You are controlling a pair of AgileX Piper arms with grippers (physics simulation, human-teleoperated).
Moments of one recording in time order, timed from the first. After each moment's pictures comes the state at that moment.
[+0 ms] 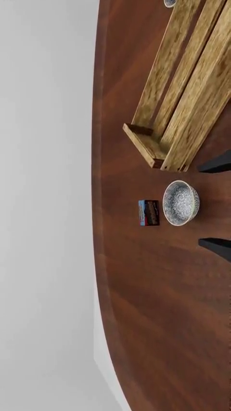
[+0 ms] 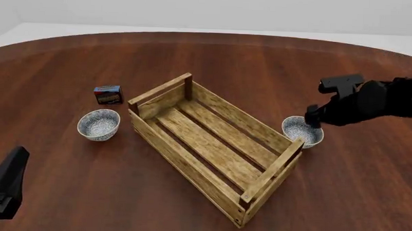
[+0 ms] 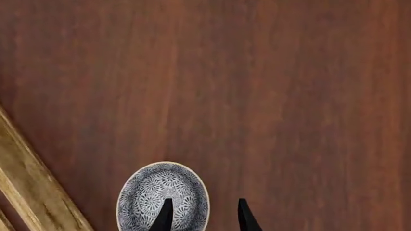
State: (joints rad) left arm -0.01 0.00 0.00 0.02 -0.02; right arm -0.01 1.76 -1.00 0.22 -0.17
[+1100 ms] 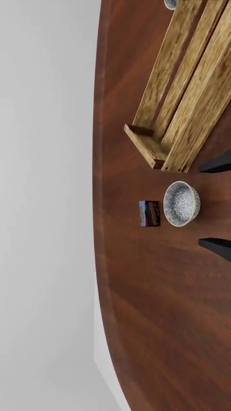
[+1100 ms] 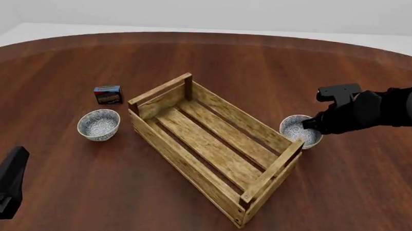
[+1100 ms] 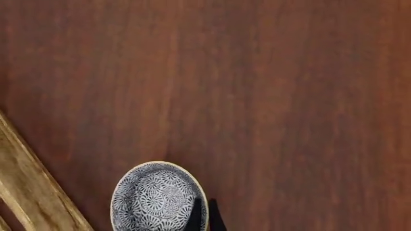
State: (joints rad) left arm -0.02 0.00 0.00 0.01 -0.02; right arm 0.00 1.78 -0.95 0.17 -0.16
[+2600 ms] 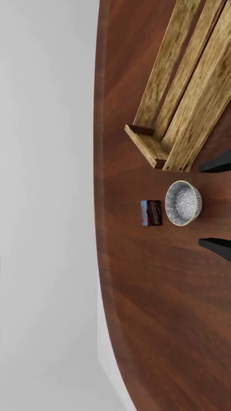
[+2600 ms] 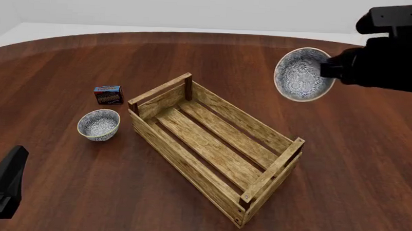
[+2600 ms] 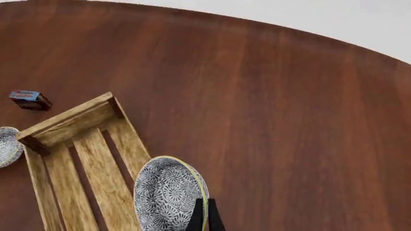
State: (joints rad) left arm -0.02 0.00 -0.01 0.02 -0.01; right arm 0.21 1.16 -0.94 0.35 -0.01
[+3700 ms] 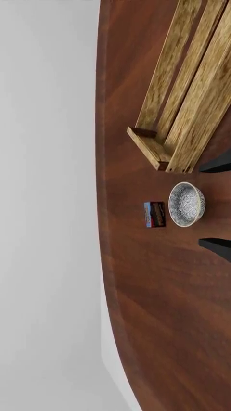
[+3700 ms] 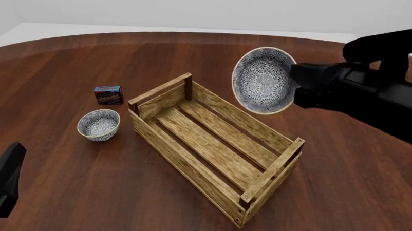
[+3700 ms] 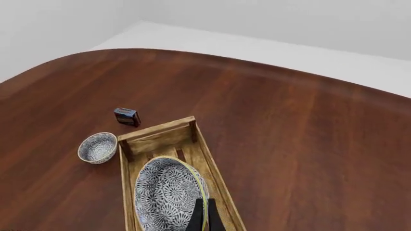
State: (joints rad) left arm -0.03 0.00 -0.04 0.04 0.00; right arm 0.48 0.99 -0.70 0.02 0.07
